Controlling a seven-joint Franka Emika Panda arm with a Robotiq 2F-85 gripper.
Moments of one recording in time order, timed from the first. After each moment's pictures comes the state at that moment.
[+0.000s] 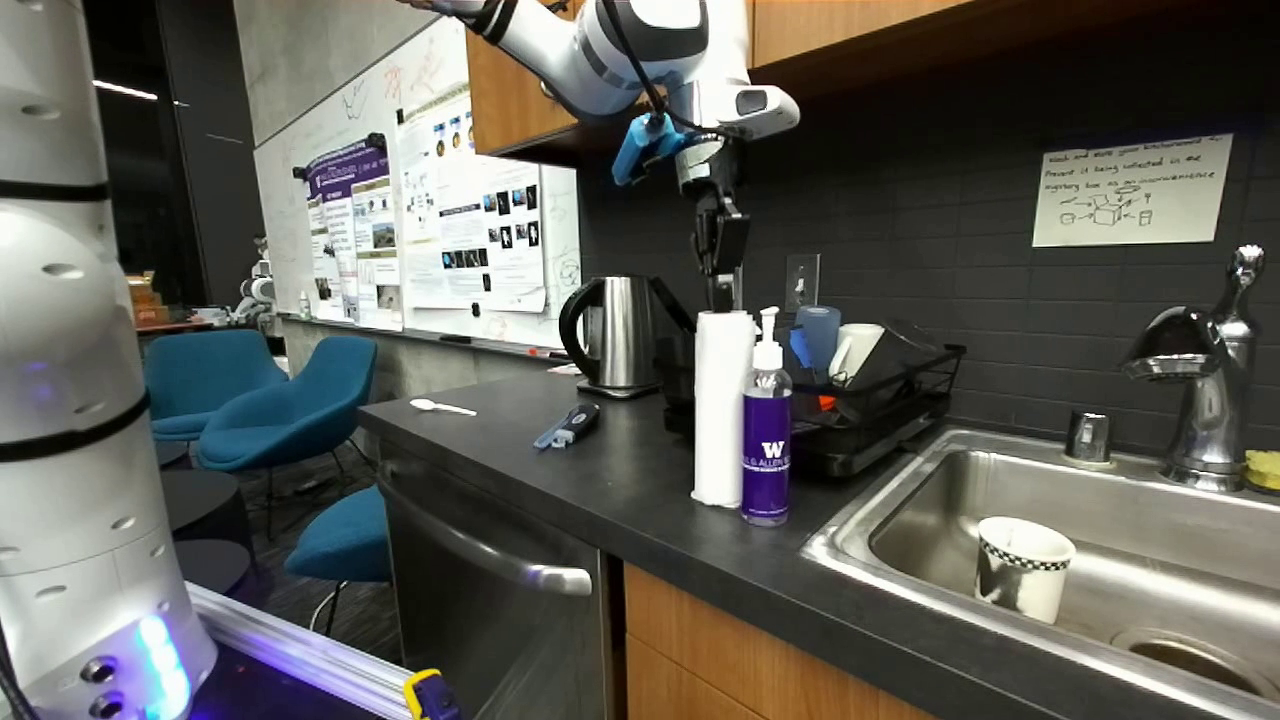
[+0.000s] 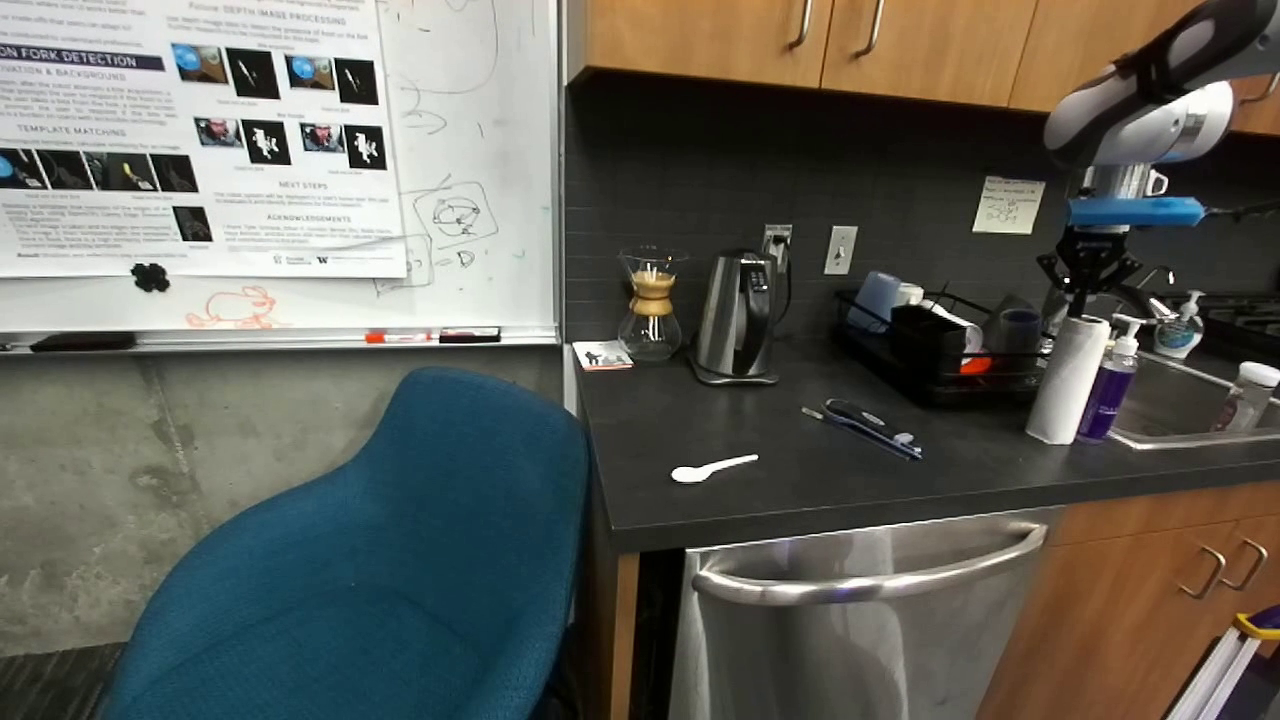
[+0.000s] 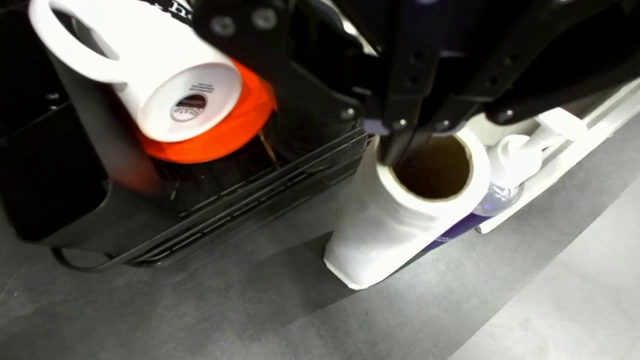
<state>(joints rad) -0.39 0.03 -0.41 -1.94 -0.12 2.00 0.27</state>
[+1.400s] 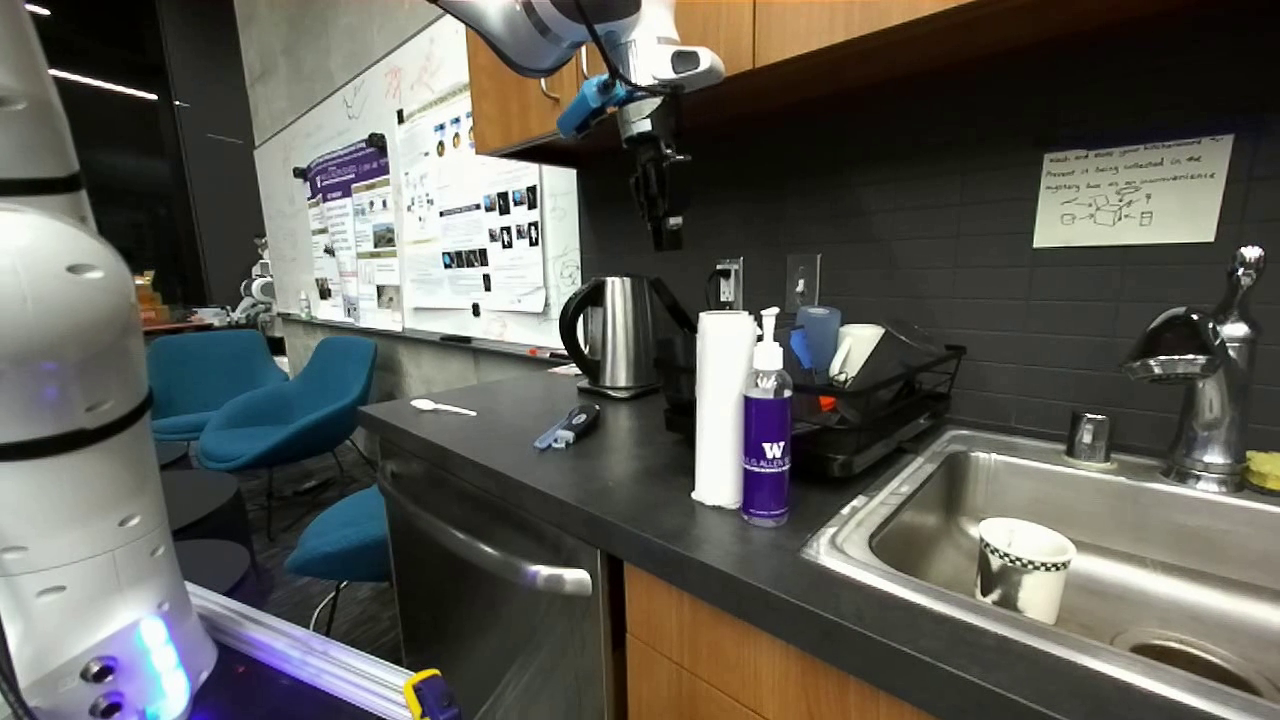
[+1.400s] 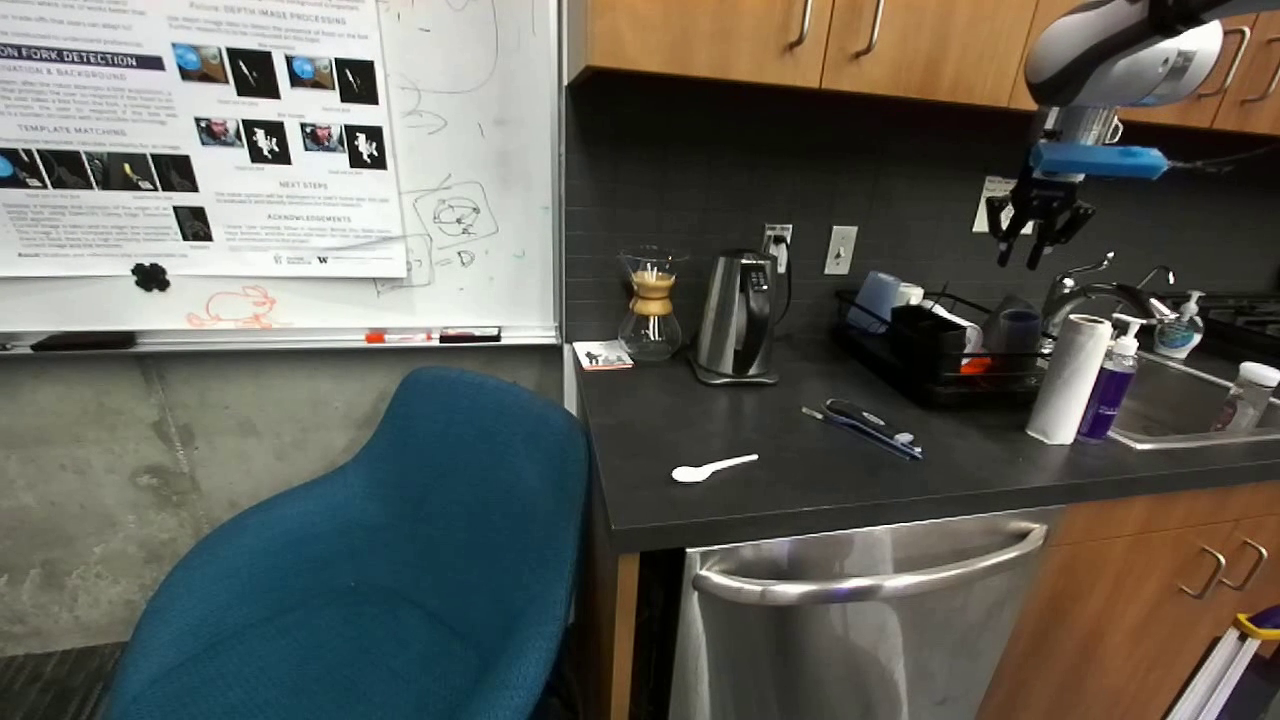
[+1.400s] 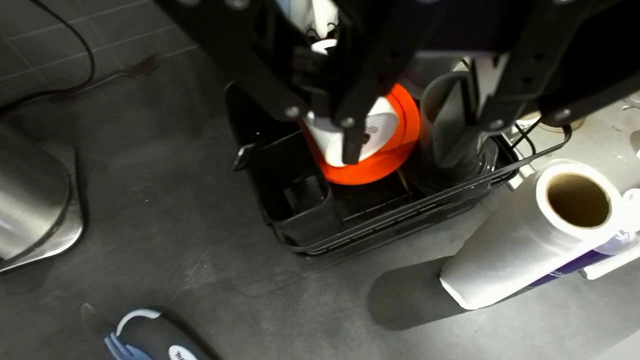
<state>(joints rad) -0.31 -0.12 -0.30 -1.96 -0.08 1.99 0.24</state>
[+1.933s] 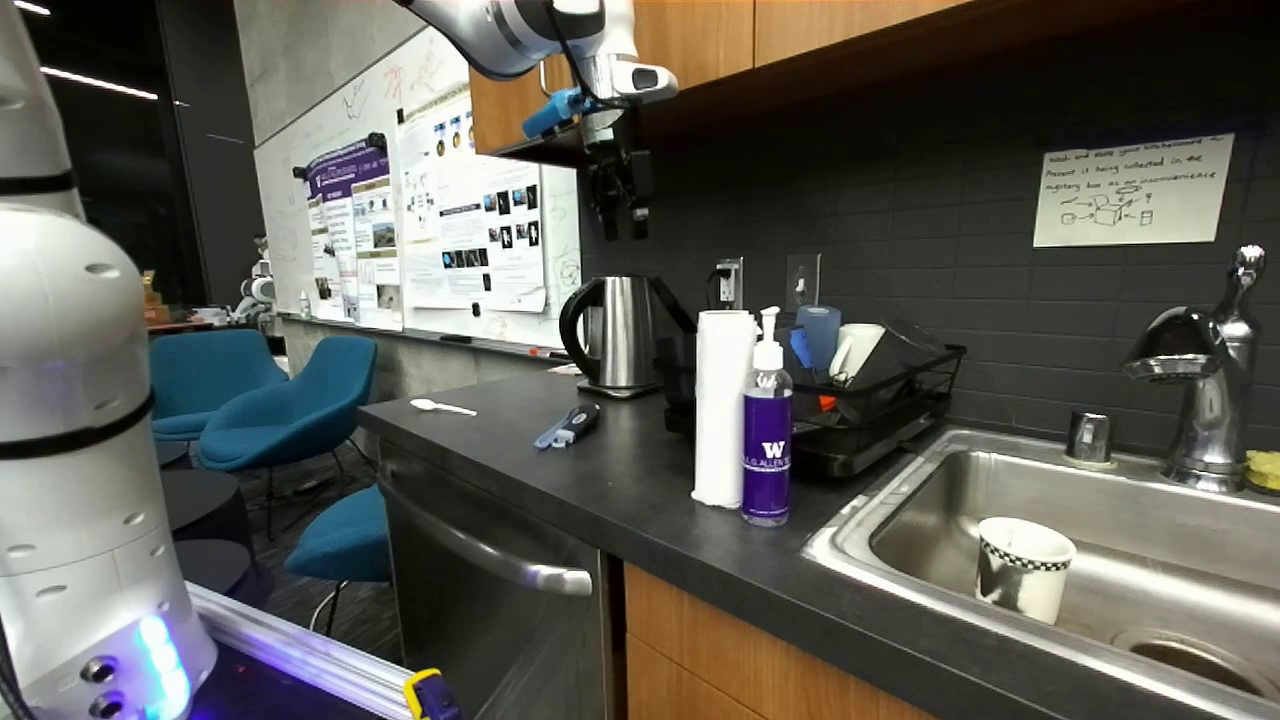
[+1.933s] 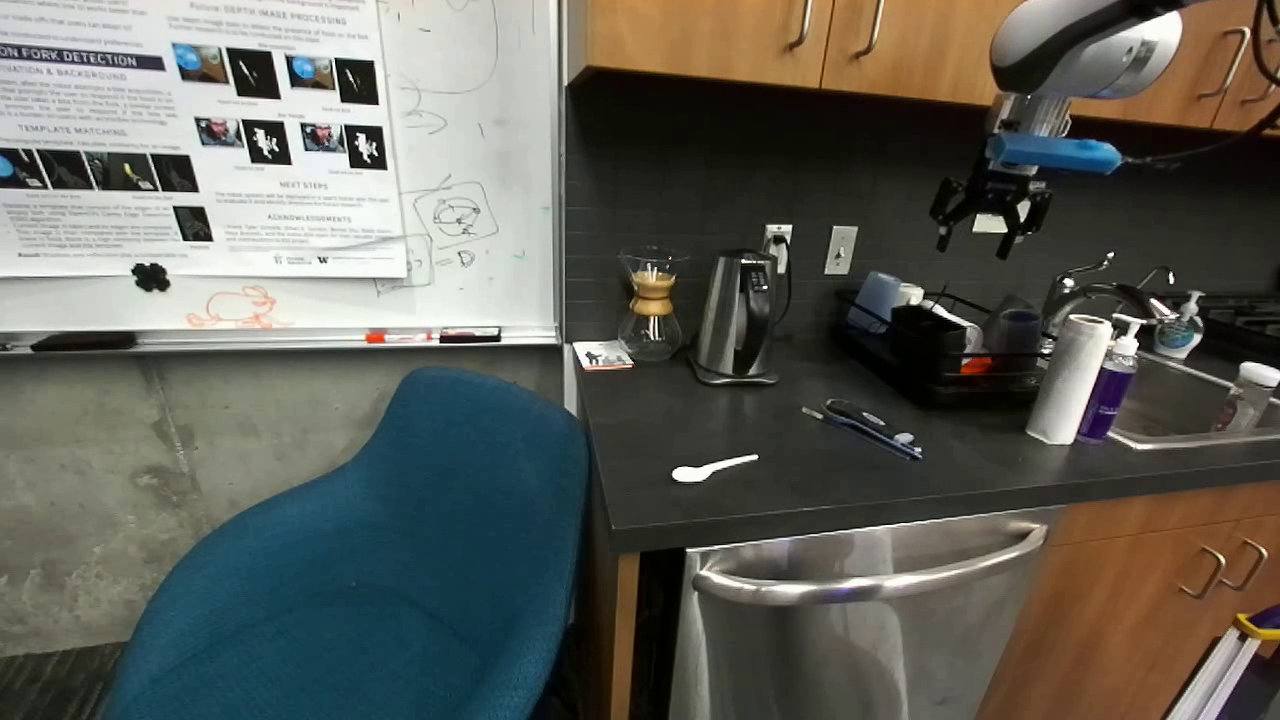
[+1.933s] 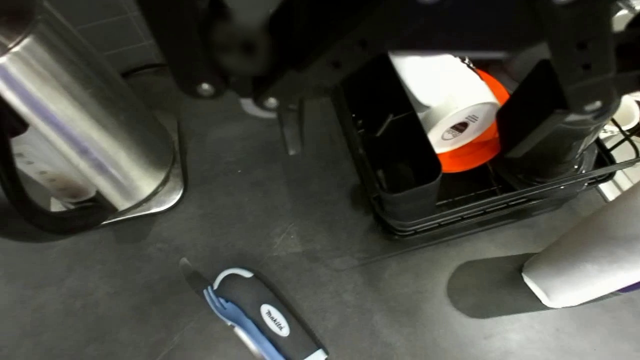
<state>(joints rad) -0.24 -0.14 -0.24 -1.98 -0.03 1.99 0.23</state>
